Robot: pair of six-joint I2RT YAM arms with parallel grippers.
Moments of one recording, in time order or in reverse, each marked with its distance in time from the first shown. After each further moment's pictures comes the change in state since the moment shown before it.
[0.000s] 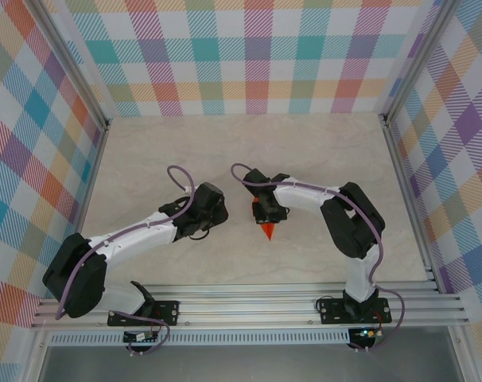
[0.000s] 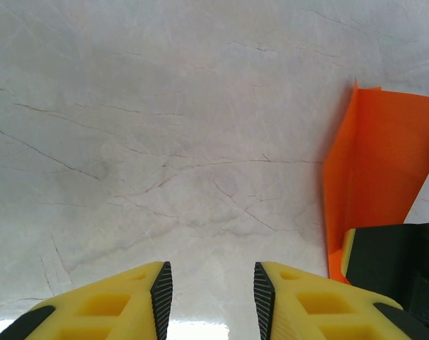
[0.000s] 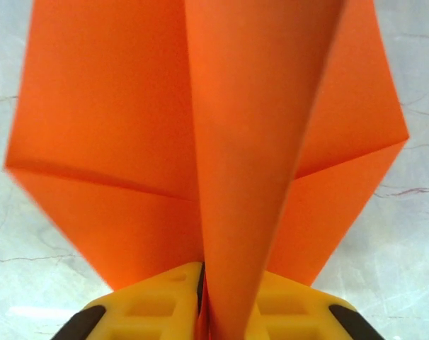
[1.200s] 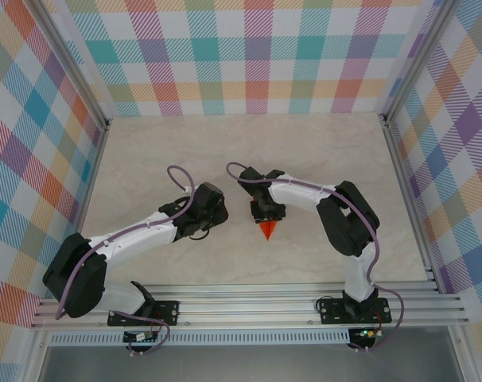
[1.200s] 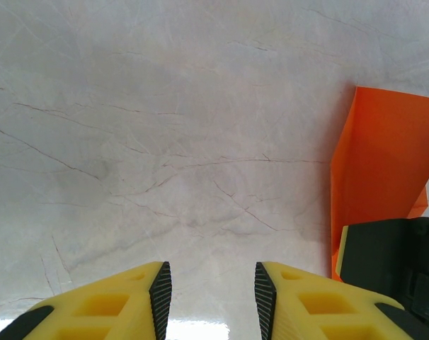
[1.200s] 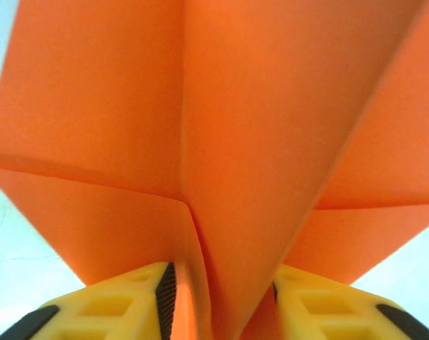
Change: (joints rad) left arm 0.000 0.000 0.000 -0.001 0.000 0.000; right arm 0.019 0.033 0.087 -0.107 0.050 -0.009
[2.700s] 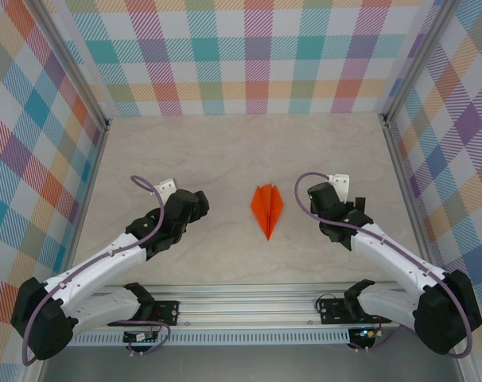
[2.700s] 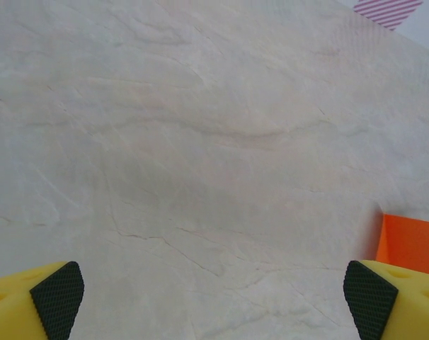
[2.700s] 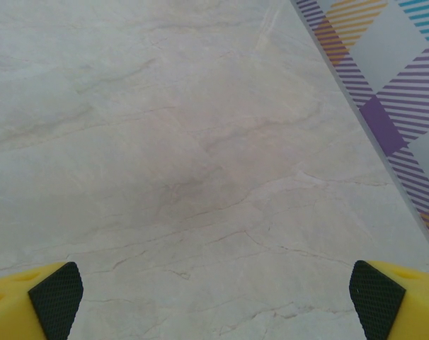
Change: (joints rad) left arm 0.035 -0.342 -0.109 -0.071 -0.377 0.124; right arm -0.227 -0.888 -0.707 0.426 0.608 -0.233
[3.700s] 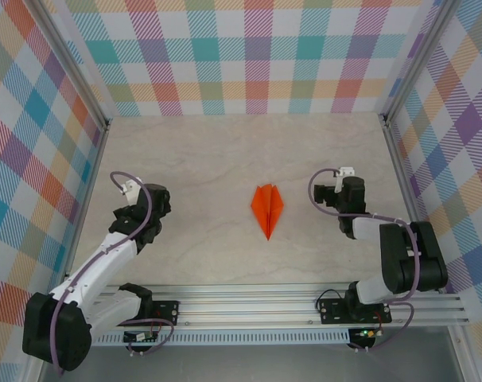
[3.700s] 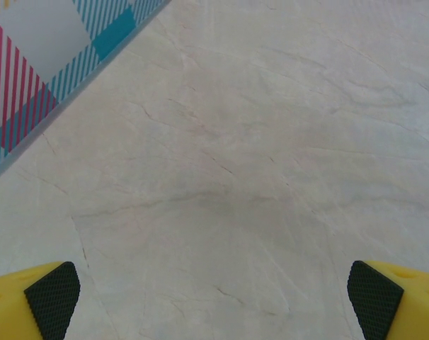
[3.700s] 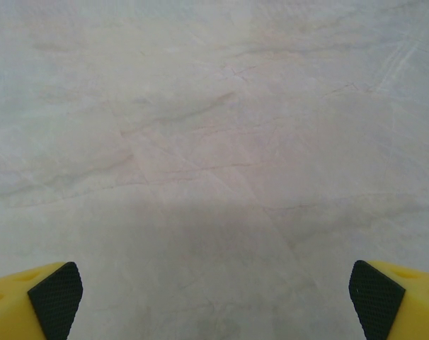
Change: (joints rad) left arm 0.394 -0.020 -0.103 0.055 -0.102 0.322; right arm -0.479 0.403 -0.200 0.948 -0.712 -0.365
